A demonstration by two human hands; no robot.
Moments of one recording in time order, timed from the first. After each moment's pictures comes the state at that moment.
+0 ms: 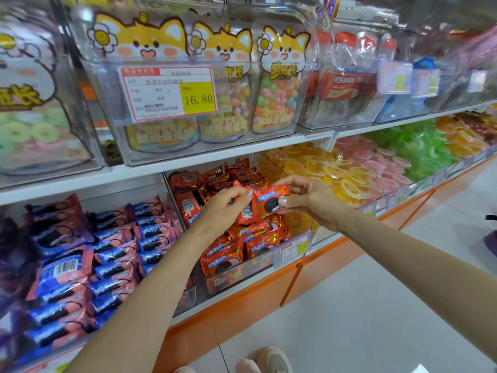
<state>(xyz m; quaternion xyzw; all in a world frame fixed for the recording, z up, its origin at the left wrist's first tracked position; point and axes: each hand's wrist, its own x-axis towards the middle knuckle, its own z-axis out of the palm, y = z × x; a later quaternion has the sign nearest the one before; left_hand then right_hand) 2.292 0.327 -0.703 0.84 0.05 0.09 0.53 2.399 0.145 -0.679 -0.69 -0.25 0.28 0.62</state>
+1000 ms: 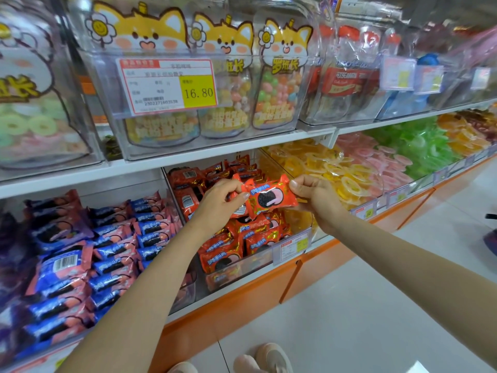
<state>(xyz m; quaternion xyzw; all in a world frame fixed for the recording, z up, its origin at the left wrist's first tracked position) 2.296 0.334 -0.706 0.88 0.00 0.18 0.45 2.392 0.148 -0.687 -0.71 -0.15 0.17 0.67</state>
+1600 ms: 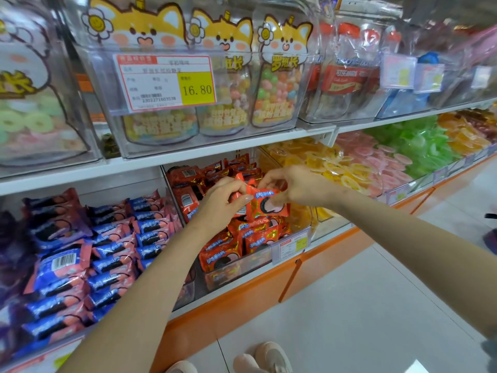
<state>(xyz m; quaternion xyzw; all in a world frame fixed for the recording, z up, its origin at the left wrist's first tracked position) 2.298 0.333 -0.710 0.89 -0.02 0.20 0.41 2.397 0.169 -0.645 -0.86 -0.43 0.15 0.22</state>
